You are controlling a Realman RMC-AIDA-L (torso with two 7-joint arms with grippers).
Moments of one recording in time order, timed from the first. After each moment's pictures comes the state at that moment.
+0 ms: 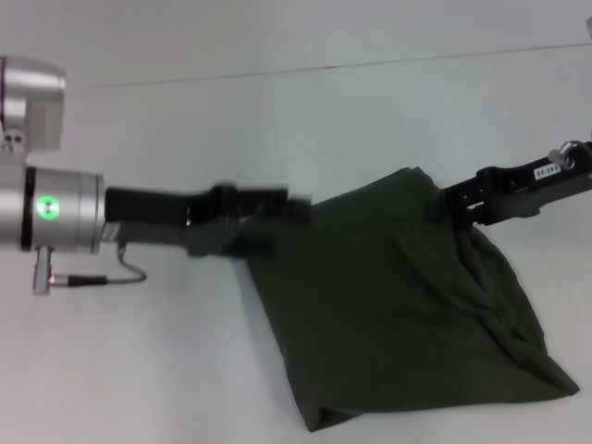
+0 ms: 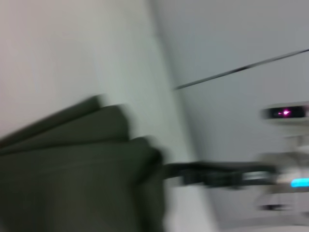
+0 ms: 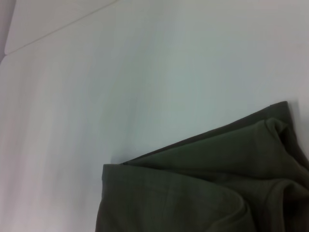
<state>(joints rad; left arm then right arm) -0.76 -2.09 -2.30 -0.61 -1.08 1.57 -2.55 0.72 1.91 -0.61 -0.64 -2.47 -1.55 2.50</state>
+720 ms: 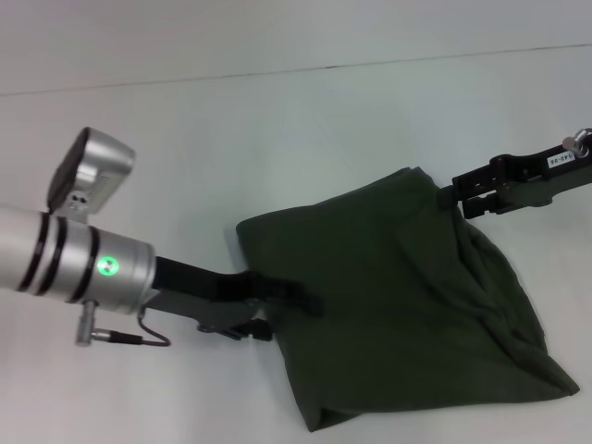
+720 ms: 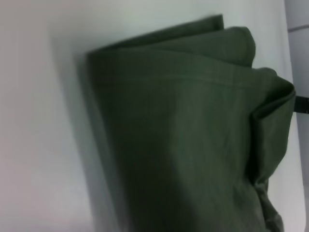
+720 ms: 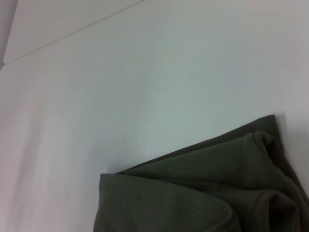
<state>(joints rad) -0.78 -2.15 -2.20 -0.57 -0.88 1.45 -2.66 0.72 1.89 -0.60 -0.65 -2.46 -1.56 2.50</state>
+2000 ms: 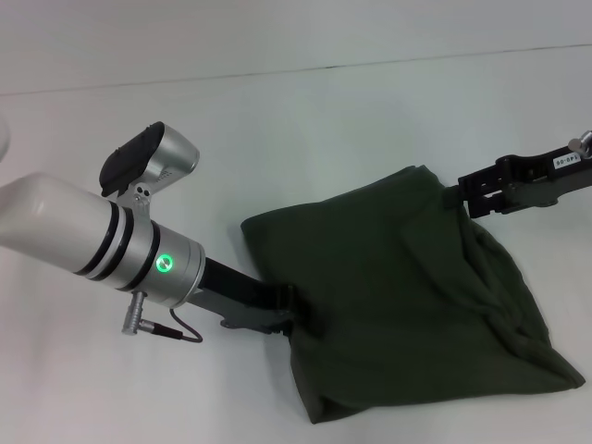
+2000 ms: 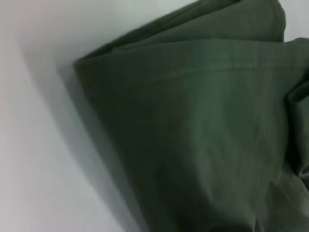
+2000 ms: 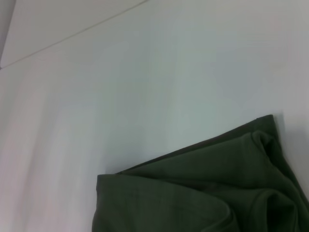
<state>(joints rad) -0.89 -2.16 -2.03 -0.48 -0.87 1.30 -2.67 0.71 1.89 -0.59 -0.65 -2.46 -1.55 2.49</state>
